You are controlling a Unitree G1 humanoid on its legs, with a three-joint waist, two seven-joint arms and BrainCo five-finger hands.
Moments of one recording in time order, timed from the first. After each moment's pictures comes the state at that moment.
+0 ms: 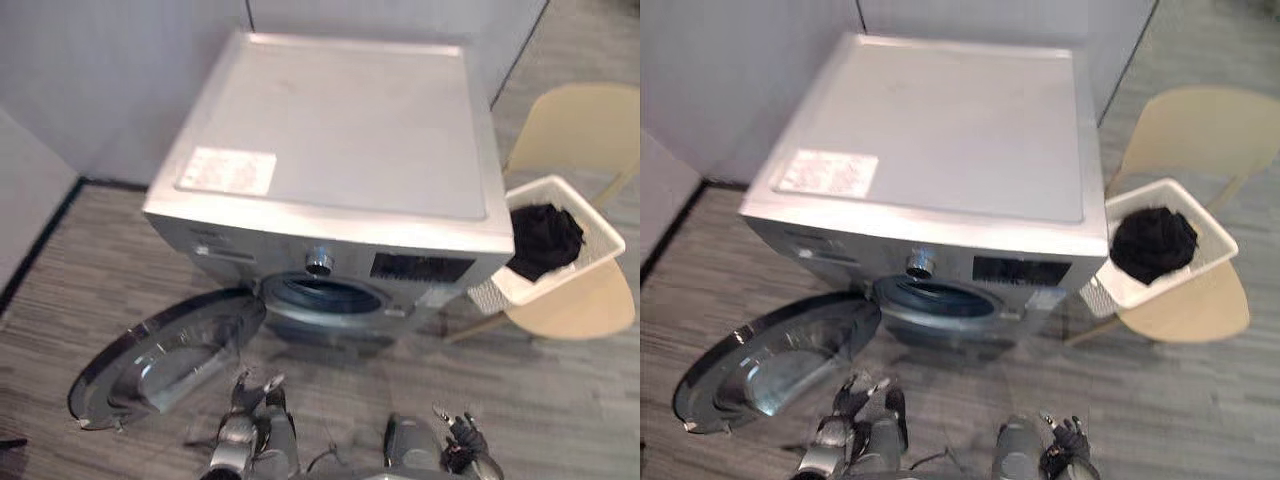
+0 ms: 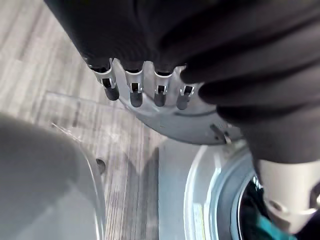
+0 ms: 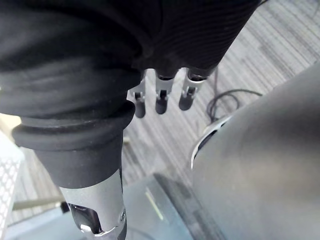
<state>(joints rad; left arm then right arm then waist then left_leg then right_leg) 0.05 0.00 0.17 0.88 0.23 0.00 0.21 0.16 0.00 -0.28 0.86 0.39 -0.08 -0.08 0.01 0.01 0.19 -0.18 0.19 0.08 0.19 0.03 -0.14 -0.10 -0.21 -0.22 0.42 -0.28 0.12</state>
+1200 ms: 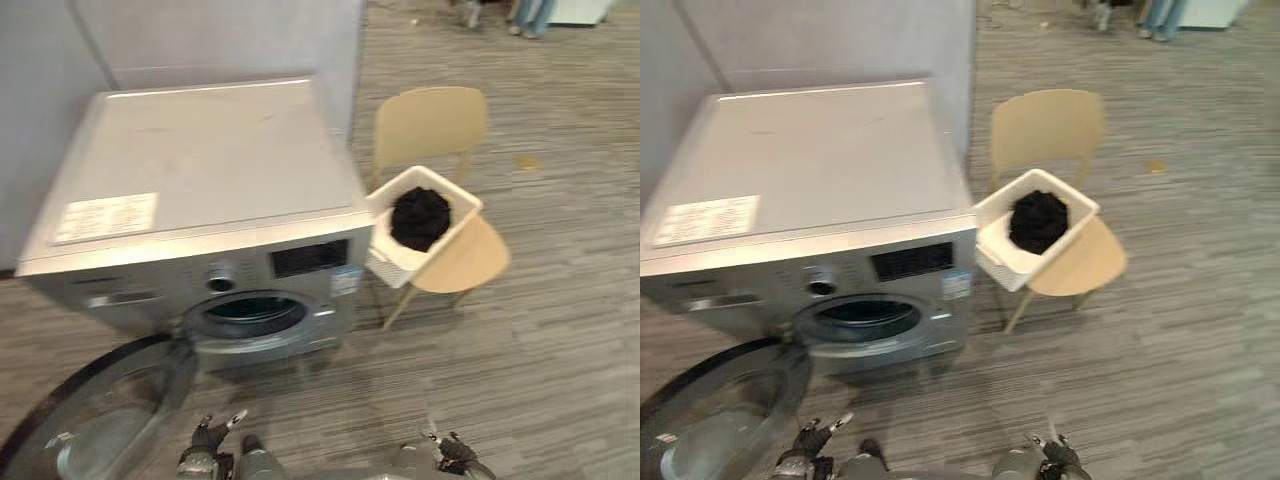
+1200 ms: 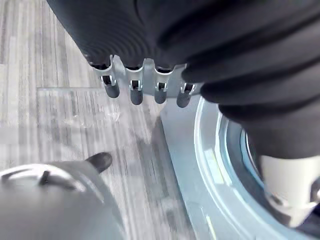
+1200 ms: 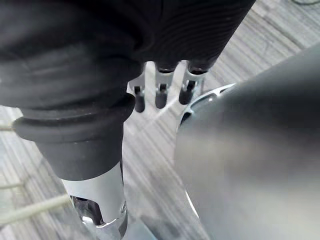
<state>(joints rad) 0.03 0.12 0.20 1.11 0.16 -0.03 0.15 0.07 -0.05 -0.27 1.06 0.26 -0.03 -0.04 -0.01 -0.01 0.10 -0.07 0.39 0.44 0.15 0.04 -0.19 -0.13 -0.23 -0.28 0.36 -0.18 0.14</state>
